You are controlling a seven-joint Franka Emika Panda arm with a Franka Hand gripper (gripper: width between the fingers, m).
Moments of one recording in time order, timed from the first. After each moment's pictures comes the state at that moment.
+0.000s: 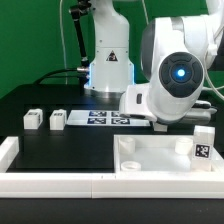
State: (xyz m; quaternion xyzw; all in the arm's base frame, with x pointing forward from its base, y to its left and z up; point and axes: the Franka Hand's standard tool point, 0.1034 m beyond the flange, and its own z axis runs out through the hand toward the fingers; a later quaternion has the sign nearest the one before) arm 0.357 0.104 0.006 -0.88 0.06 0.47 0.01
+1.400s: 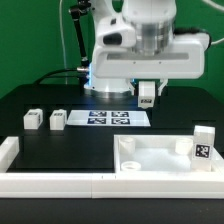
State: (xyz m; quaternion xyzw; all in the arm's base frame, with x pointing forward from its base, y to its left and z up) arm 0.516 0.040 0.122 -0.99 0.05 0.12 0.03
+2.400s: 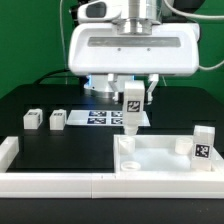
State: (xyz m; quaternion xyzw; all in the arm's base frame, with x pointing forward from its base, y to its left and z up) arm 0.609 0.004 0.125 -0.98 0.01 -0.18 0.00
